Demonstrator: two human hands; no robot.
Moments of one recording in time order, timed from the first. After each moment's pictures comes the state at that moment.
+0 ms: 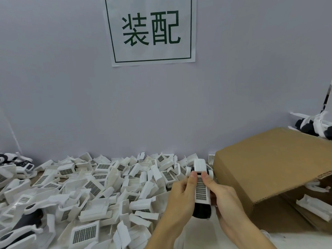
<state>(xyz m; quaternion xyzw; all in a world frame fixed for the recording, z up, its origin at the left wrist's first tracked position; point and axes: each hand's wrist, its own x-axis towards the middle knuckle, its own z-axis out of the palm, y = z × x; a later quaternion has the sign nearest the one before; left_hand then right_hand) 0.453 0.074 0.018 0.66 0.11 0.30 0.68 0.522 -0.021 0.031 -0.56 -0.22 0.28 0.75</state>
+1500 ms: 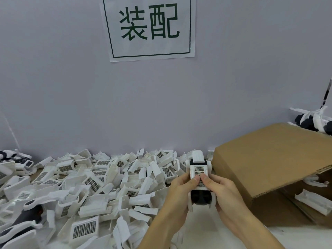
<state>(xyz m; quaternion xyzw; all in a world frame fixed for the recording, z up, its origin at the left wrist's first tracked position) 0.454 0.076 0.018 0.58 0.13 0.24 0.77 0.538 -0.021 0.020 -0.55 -0.26 0.28 0.74</state>
